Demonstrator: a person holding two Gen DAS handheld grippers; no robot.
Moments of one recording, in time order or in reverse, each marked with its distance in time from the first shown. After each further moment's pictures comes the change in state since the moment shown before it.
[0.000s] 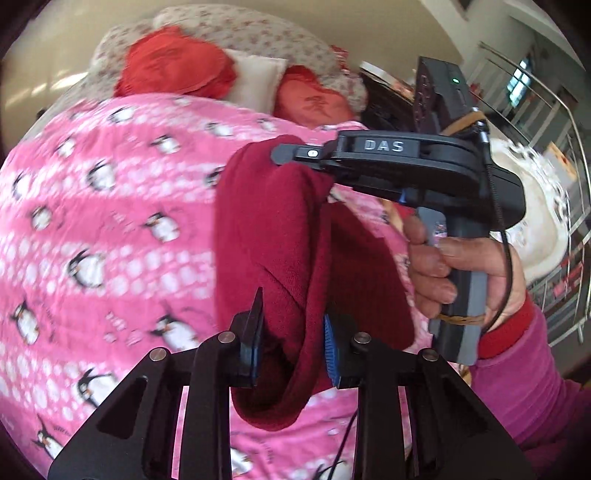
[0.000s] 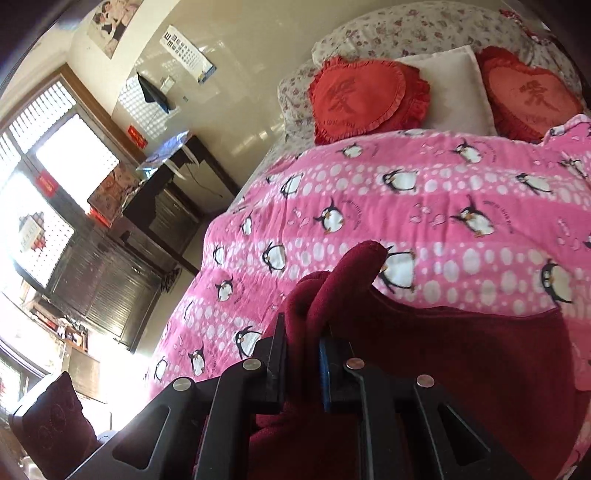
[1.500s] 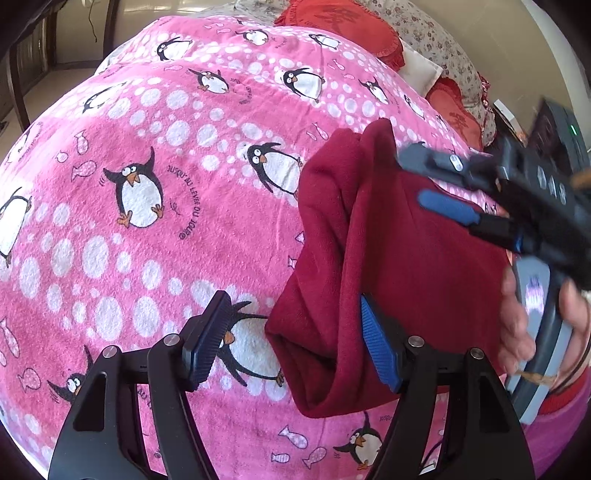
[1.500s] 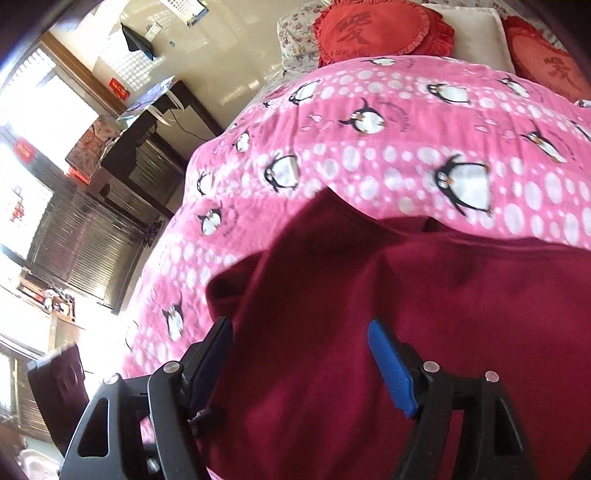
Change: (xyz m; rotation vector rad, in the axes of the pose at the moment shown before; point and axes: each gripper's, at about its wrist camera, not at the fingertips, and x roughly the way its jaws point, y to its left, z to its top) left arm -0.012 0.163 -0.083 -0.423 0.058 0.284; right arm 0.147 0.033 -0.046 -0.015 0.237 -0.036
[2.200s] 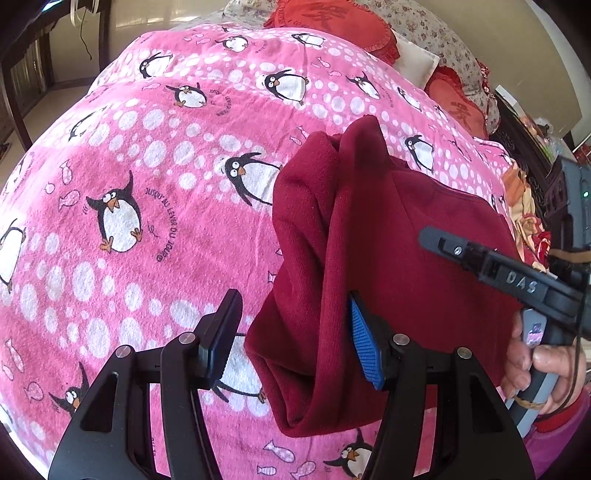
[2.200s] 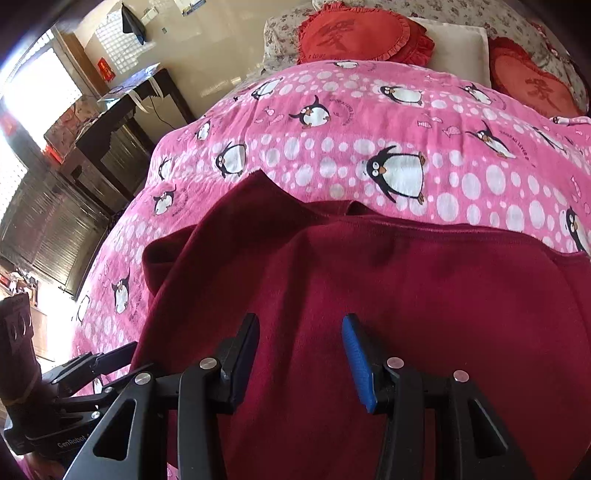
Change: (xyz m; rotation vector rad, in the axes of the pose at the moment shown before) left arm 0.009 -0.023 0.010 0.055 -0.005 0.065; right arm -0.054 -0.016 -0.028 -0.078 0.008 -0.182
